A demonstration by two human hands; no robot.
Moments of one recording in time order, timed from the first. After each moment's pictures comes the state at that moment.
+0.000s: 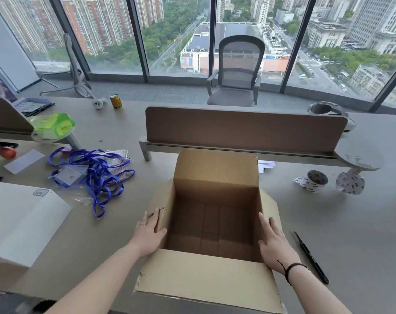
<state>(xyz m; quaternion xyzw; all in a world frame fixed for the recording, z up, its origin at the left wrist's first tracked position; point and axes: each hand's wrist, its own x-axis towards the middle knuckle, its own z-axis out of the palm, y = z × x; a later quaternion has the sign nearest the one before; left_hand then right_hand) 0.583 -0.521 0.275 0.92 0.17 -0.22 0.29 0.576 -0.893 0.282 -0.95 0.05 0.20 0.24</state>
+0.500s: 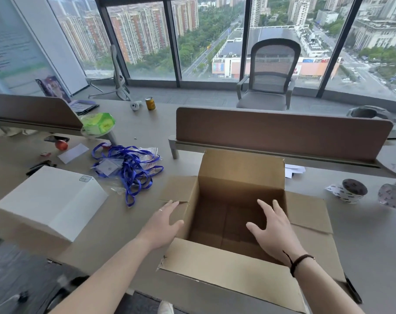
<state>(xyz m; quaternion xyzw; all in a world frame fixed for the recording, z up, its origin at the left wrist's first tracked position) 0.542 -0.519 0.332 0.93 0.11 -0.10 0.32 0.580 -0.832 0.346 -0.94 -0.02 0.14 0.31</state>
